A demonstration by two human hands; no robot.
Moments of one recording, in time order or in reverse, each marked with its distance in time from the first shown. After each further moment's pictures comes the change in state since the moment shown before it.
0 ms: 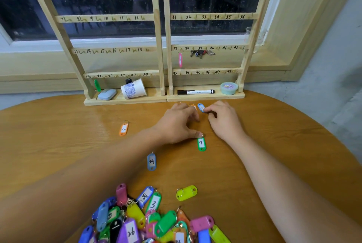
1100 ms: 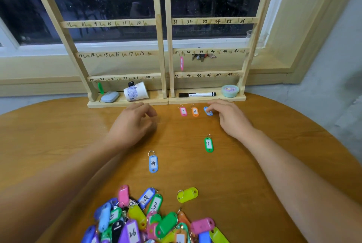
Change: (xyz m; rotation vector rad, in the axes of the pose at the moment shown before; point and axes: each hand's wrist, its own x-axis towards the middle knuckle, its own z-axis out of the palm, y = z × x) left_hand -0.073 -0.076 -0.048 -0.002 0.332 -0.085; right_hand 0.015 0.020 -0.025 -0.107 -0.173 -0.156
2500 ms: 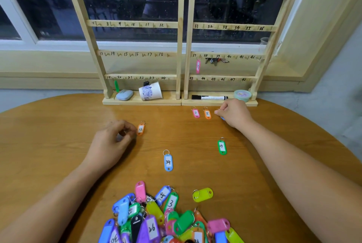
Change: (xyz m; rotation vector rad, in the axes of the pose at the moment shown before) left_hand -0.087 -0.054 -0.031 -0.117 0.135 -0.220; right_hand 0.046 -0.028 0.006 0.050 -0.028 0.400
